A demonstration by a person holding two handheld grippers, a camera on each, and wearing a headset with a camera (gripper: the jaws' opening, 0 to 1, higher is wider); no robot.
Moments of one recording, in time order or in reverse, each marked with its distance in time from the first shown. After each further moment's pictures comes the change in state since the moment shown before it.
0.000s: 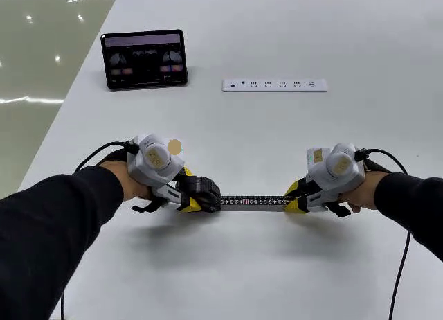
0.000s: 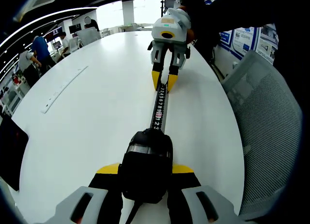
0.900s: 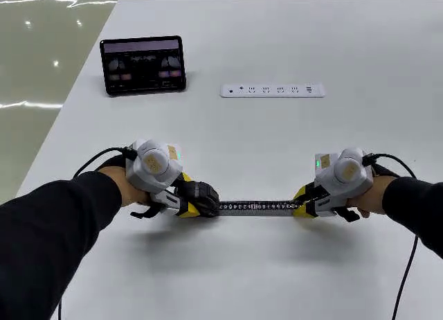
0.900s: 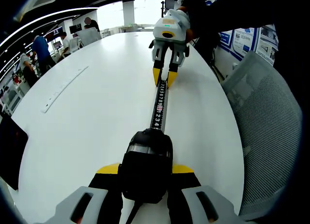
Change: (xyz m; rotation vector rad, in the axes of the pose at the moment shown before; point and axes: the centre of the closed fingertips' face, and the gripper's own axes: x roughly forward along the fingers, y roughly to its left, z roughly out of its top) left arm 0.000 0.001 0.001 -0.012 -0.010 -0.004; right arm -0.011 -0.007 -0.014 -0.005 0.030 -0.014
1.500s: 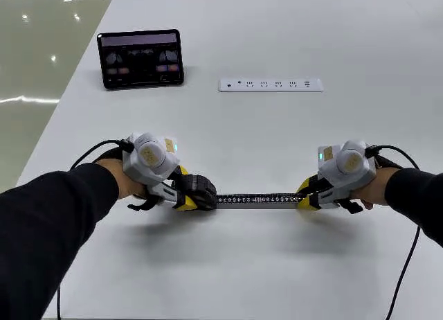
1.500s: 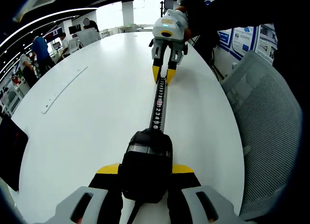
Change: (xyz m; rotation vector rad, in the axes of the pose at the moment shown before) left arm 0.001 0.001 -0.002 0.012 0.001 0.000; right arm -0.009 0.002 -0.008 0.005 0.021 -0.011
